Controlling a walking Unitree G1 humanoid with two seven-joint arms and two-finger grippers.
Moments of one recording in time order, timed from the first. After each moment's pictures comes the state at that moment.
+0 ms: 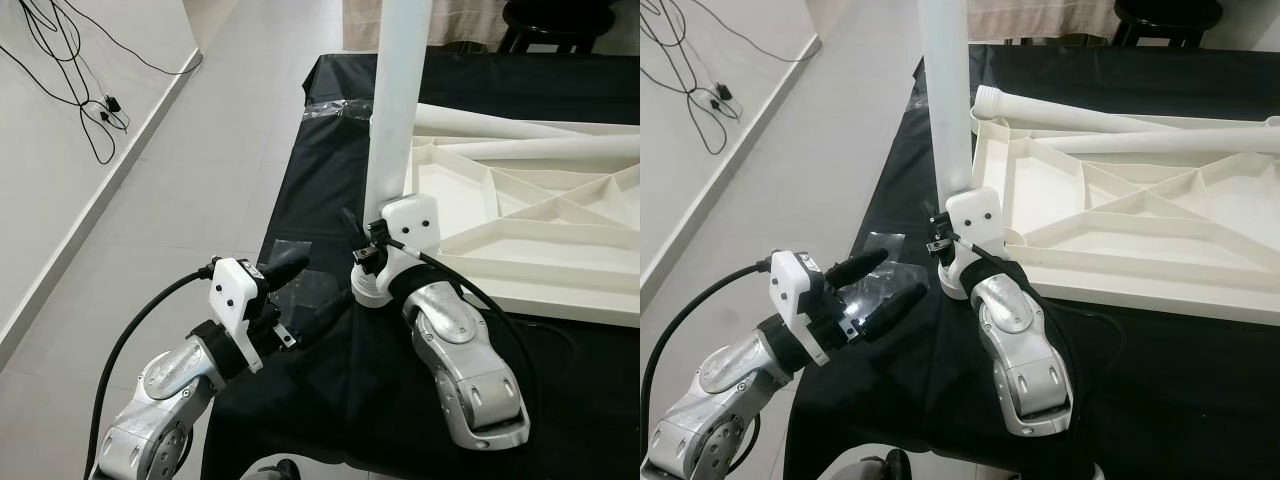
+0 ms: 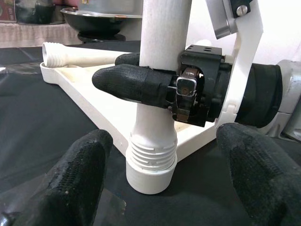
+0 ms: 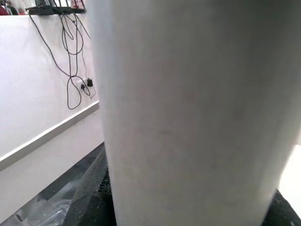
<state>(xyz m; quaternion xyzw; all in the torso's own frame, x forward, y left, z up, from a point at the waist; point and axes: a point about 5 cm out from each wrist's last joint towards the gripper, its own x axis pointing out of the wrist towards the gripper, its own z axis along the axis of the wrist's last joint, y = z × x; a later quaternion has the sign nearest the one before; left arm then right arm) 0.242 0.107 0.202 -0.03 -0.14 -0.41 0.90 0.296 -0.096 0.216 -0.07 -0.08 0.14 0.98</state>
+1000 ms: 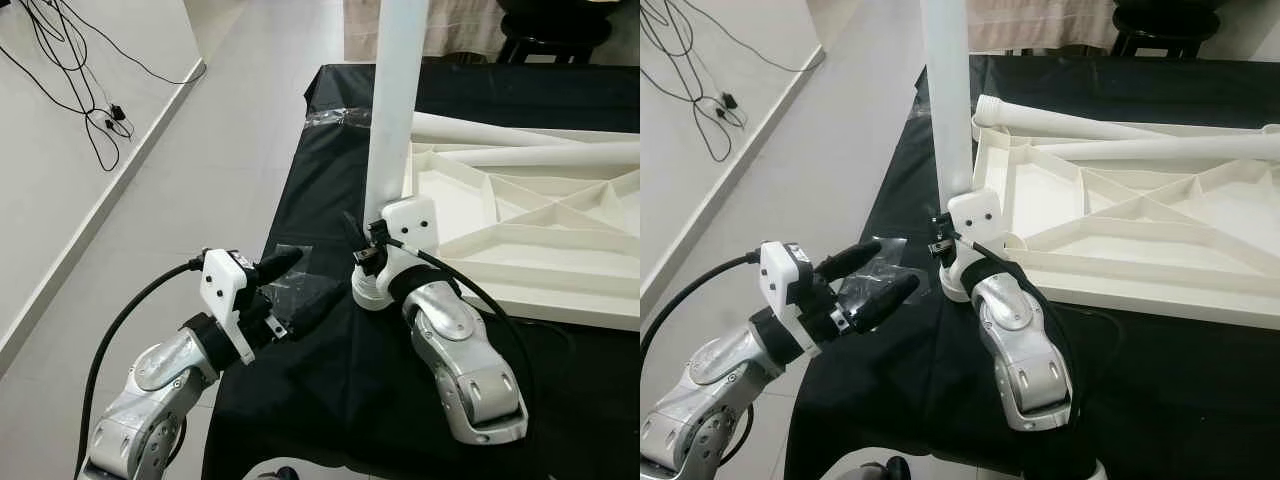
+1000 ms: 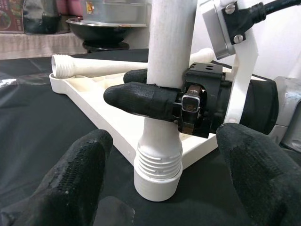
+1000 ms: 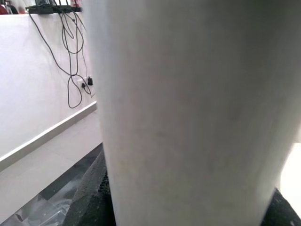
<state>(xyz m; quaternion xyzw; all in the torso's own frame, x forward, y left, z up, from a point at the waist) 0.246 0.116 0.208 -0.03 -0.14 -0.41 0.90 0.302 -0.097 0.212 -0.07 -0.06 0.14 0.99</state>
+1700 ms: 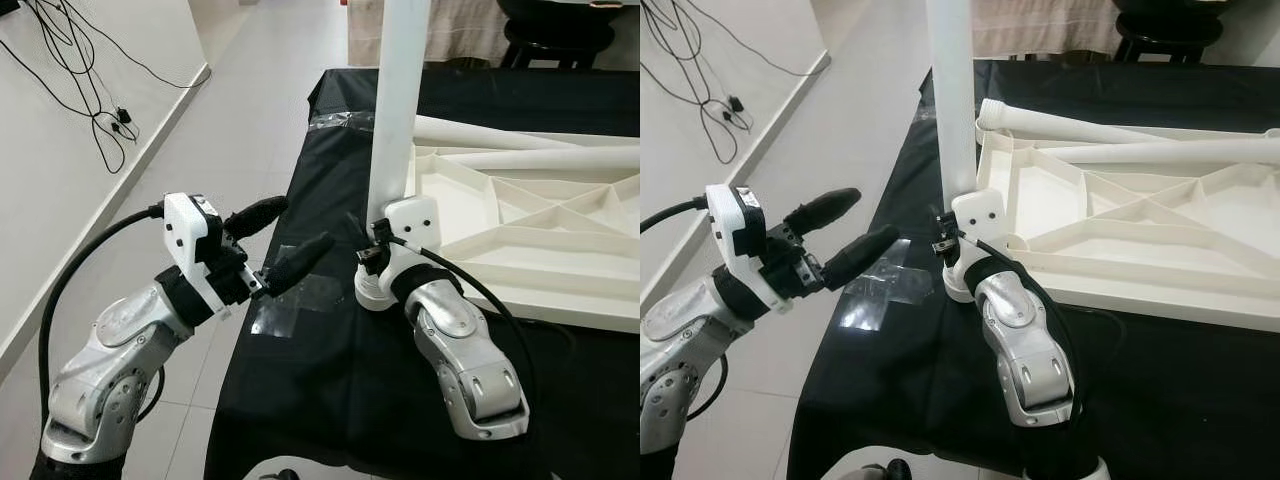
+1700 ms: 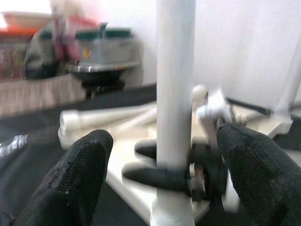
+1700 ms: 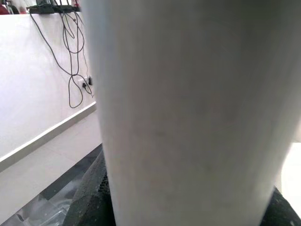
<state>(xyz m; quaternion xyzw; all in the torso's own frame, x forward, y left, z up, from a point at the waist) 0.258 0.128 0.285 -0.02 -0.23 -0.44 0.87 0.305 -0.102 0.211 -0.07 -0.06 0.13 0.99</state>
